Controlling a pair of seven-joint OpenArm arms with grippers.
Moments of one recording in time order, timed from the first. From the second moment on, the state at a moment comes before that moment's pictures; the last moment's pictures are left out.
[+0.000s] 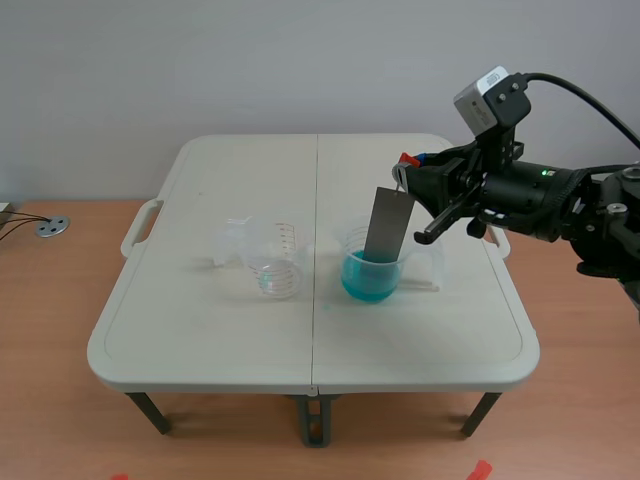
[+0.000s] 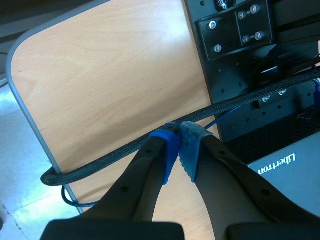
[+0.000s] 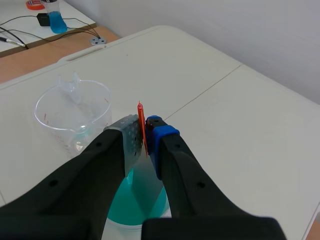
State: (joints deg) left arm 49.8 -22.6 3.1 63.0 -5.4 -25.3 -14.4; right arm 13.5 21.4 -11.5 67.8 5.7 42.3 12.1
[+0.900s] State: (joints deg) left arm 49.8 -22.6 3.1 63.0 -5.4 -25.3 -14.4; right arm 13.7 20.0 -11.5 67.8 2.6 42.0 12.8
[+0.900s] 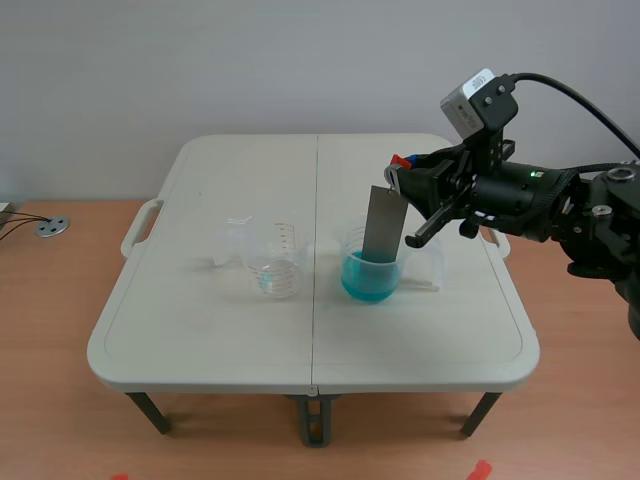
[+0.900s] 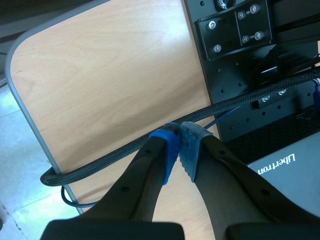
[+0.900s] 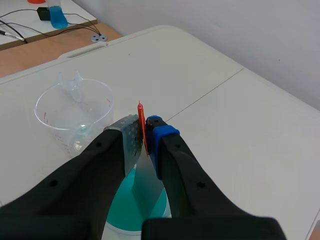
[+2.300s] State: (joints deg) left arm 49.7 -22.6 3.1 63.0 -5.4 -25.3 -14.4; right arm 13.7 20.0 -11.5 67.8 2.2 42.0 13.2
